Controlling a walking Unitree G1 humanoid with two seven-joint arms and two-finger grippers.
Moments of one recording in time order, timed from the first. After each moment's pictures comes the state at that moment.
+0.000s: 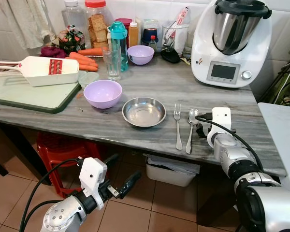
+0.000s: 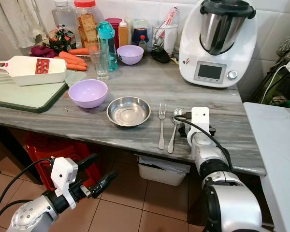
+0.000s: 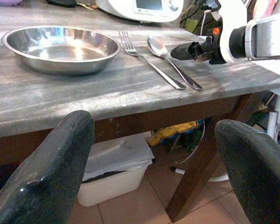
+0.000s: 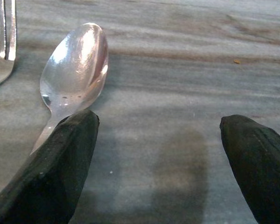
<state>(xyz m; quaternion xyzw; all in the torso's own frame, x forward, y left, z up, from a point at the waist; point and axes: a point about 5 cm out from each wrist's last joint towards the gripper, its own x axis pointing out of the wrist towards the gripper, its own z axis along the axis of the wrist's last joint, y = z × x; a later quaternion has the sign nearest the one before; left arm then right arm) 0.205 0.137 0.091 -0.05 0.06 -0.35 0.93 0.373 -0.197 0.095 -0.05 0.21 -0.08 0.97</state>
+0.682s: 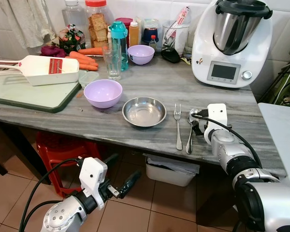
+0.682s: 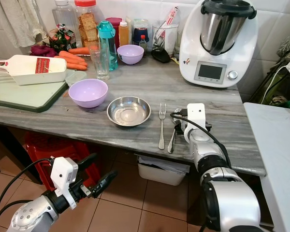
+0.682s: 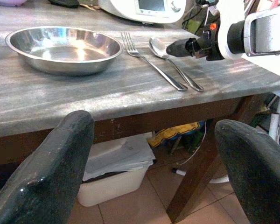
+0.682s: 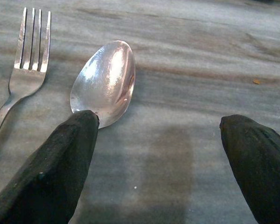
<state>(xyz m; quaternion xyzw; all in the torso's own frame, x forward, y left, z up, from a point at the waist) 0.204 0.137 0.092 -0.05 0.06 -0.34 0.94 0.379 -0.188 0.103 -0.06 0.21 -0.04 0.98</state>
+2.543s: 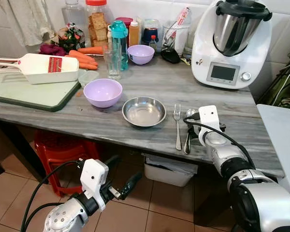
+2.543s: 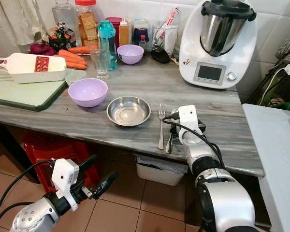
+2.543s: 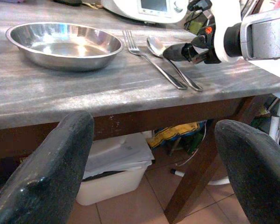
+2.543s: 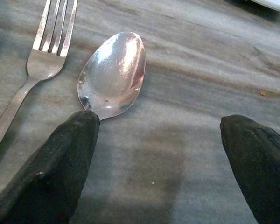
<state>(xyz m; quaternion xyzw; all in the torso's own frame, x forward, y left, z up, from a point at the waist) 0.201 0.134 0.090 -0.05 0.06 -0.34 0.94 0.378 -0.173 0.097 -0.12 0.21 -0.03 0.97</state>
